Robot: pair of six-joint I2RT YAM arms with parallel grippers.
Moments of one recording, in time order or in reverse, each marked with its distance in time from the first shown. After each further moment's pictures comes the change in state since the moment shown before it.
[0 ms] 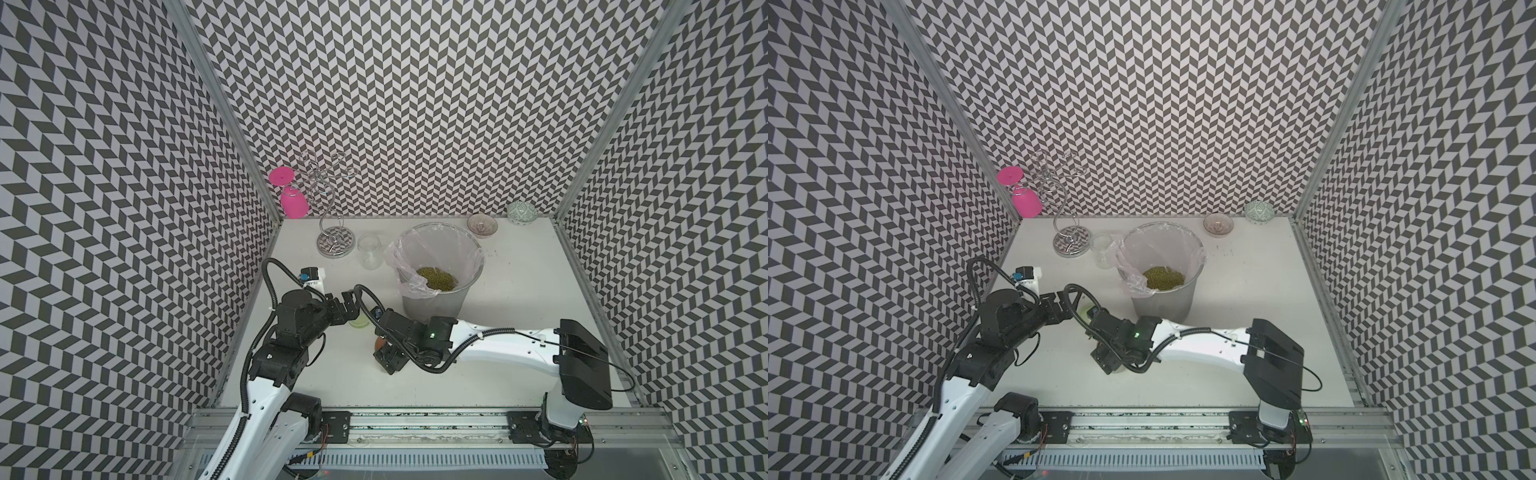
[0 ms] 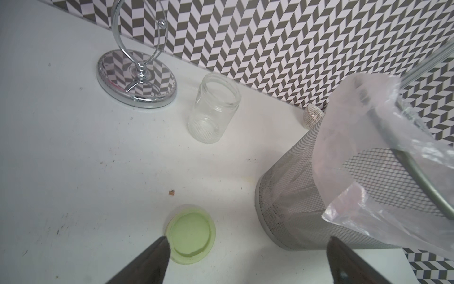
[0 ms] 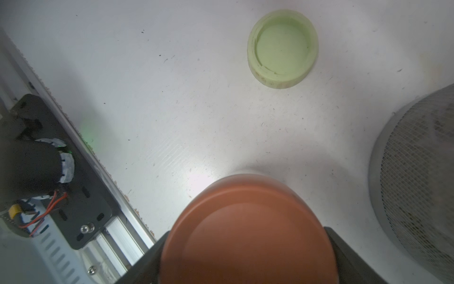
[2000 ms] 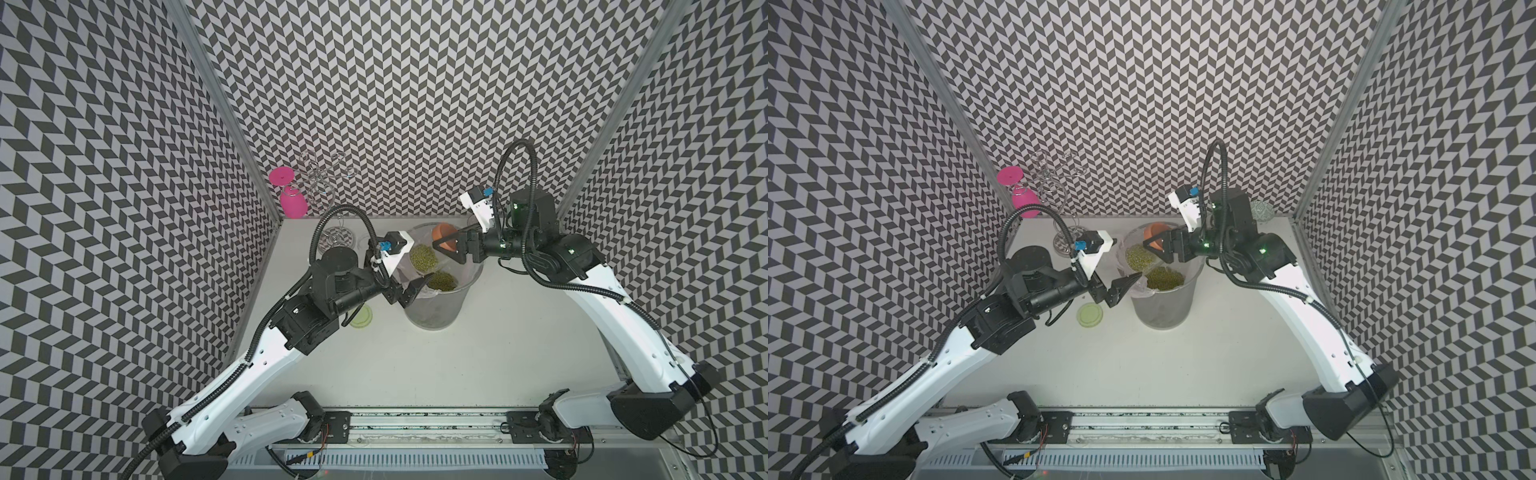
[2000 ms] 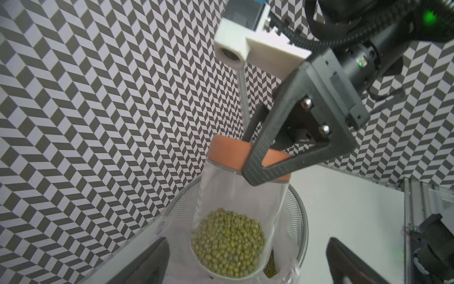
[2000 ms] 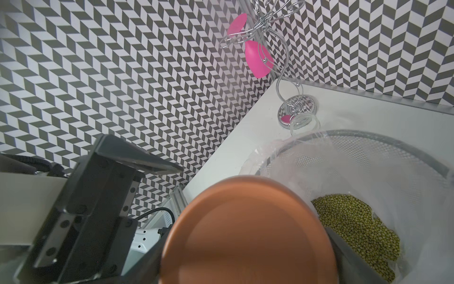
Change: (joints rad) left arm -0.545 0.420 0.569 0.092 -0.035 0.660; right arm -0.732 -0.317 0.370 -0.133 -0.723 -0.092
